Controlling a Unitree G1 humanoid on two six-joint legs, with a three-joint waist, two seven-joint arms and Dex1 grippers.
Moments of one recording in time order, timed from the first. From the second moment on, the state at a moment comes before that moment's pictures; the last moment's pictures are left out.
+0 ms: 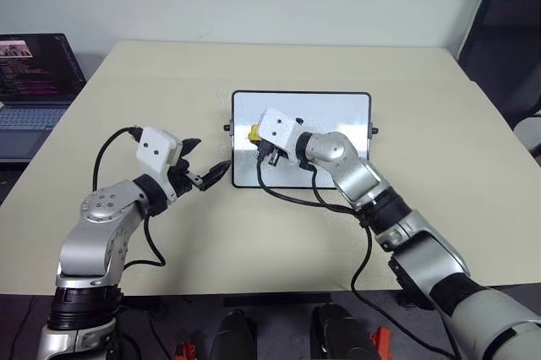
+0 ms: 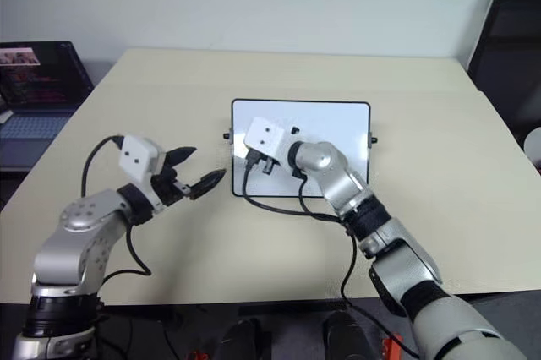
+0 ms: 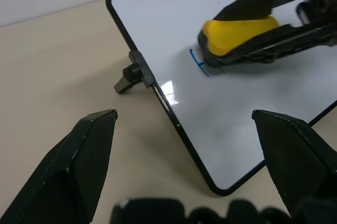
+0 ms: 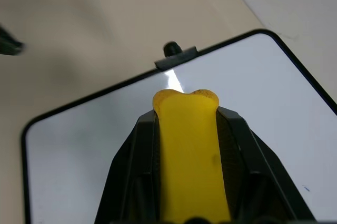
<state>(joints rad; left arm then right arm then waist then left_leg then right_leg) -0.25 0.61 0.18 -0.20 -0.37 0.46 -0.65 -1.02 -0.11 0.43 0.57 -0.18 0.18 0.52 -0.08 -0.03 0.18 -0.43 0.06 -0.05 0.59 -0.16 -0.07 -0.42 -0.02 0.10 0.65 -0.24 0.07</state>
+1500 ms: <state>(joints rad) -0.23 0.57 0.14 -0.20 -0.36 0.42 -0.65 -1.08 -0.14 0.48 0.71 -0.34 0.04 0.71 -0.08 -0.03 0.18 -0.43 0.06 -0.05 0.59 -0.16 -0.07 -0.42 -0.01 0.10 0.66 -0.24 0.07</state>
